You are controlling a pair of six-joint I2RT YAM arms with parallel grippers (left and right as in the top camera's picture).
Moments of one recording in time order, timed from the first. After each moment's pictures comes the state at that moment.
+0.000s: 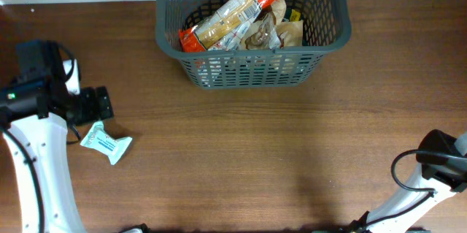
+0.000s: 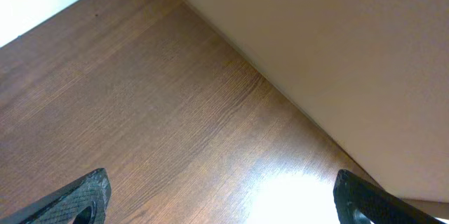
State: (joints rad) left arm 0.32 1.42 1.46 -1.30 -0.13 -0.01; right arm -0.53 2.12 2.89 -1.65 0.36 0.11
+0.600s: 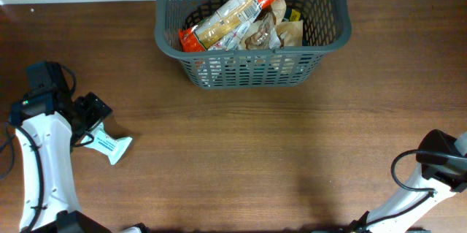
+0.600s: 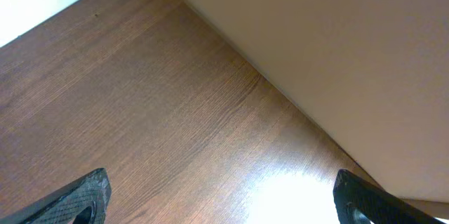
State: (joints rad) left arm 0.40 1.47 1.24 -1.07 -0.10 -0.46; right arm -0.53 2.12 2.89 -1.65 0.36 0.11
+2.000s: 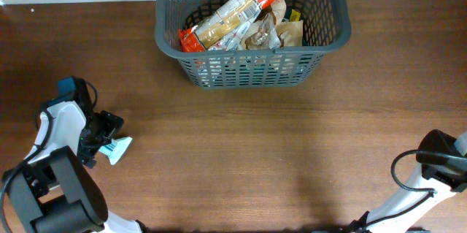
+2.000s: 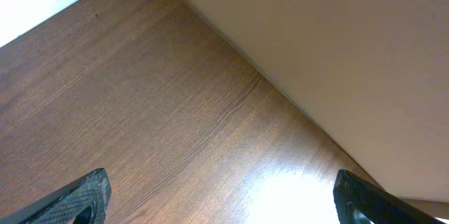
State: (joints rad) left arm 0.40 1.74 1.07 -0.89 -0.14 -0.70; right arm -0.53 2.12 2.89 -1.65 0.36 0.11
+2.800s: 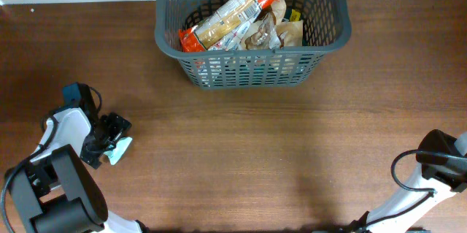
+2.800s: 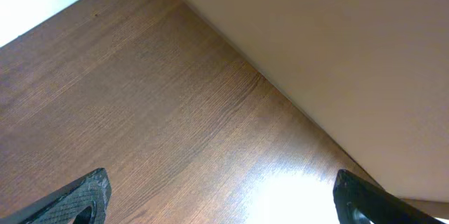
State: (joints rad) left arm 0.40 1.74 0.99 -0.77 -0.05 -0.58; right arm -0.53 2.12 2.89 -1.65 0.36 0.11
